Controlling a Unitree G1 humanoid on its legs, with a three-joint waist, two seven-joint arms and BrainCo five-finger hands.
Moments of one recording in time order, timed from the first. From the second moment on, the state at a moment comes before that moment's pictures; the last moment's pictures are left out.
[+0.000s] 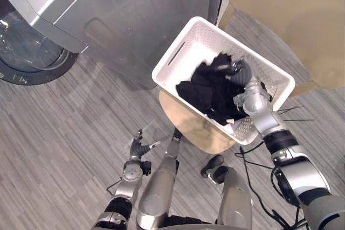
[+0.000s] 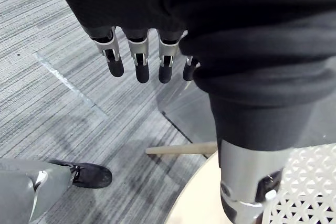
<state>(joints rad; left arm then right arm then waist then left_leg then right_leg) -0.12 0.09 -0.04 0.72 -0.04 -0.20 0.22 -0.66 -0.39 0.13 0.44 -0.27 -0.07 -0.31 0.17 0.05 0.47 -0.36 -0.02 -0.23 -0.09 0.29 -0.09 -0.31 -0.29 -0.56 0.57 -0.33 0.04</state>
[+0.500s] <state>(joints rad) 0.10 0.12 0.03 0.81 -0.03 -0.16 0.22 -0.28 -0.10 0.14 0.05 0.08 -0.19 -0.23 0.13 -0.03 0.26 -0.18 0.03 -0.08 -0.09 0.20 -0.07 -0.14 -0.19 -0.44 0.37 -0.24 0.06</state>
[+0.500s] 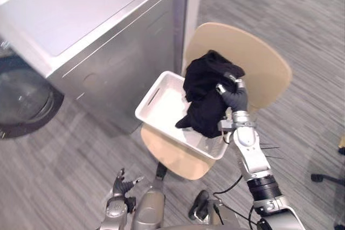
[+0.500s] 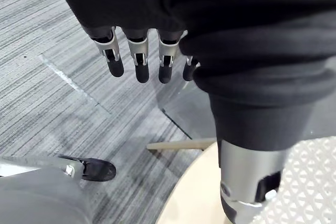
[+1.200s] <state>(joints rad) 0.22 0.05 0.01 0.32 -0.07 -0.19 0.27 -0.33 -0.07 0.22 -0.24 0.21 -0.30 -0.24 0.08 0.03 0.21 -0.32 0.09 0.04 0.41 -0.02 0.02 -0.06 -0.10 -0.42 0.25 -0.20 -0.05</state>
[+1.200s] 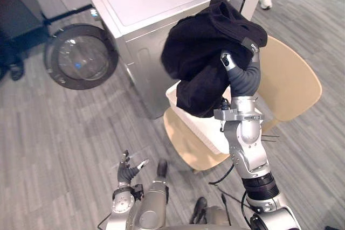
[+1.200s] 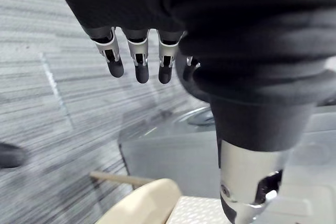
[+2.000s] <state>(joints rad) -0.04 0.04 -0.38 0.09 0.05 -0.24 0.29 -0.21 -0.02 0.70 -0.06 0.73 -0.22 0.10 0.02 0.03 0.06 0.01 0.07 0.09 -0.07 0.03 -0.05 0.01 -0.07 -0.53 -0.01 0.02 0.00</state>
